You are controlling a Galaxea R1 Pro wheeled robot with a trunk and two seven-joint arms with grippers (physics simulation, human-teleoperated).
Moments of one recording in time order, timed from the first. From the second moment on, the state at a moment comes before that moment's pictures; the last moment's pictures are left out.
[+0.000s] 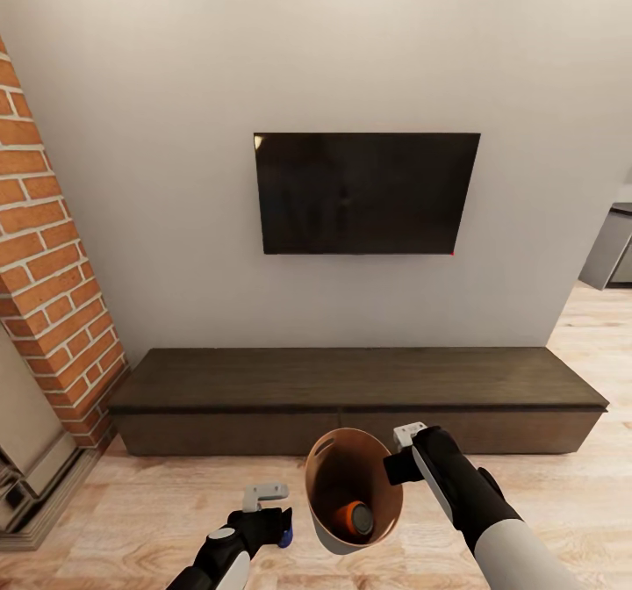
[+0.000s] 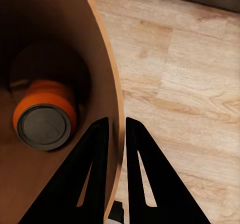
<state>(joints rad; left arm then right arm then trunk) -0.28 -0.02 -0.48 -0.96 0.53 0.36 0.32 -0.58 -0.02 0.20 -0.83 0.03 0.90 0.15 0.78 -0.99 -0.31</state>
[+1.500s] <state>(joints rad) -0.28 -0.02 -0.48 -0.96 0.53 0.35 0.32 -0.58 -0.02 0.20 -0.83 0.03 0.90 0.15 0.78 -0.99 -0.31</state>
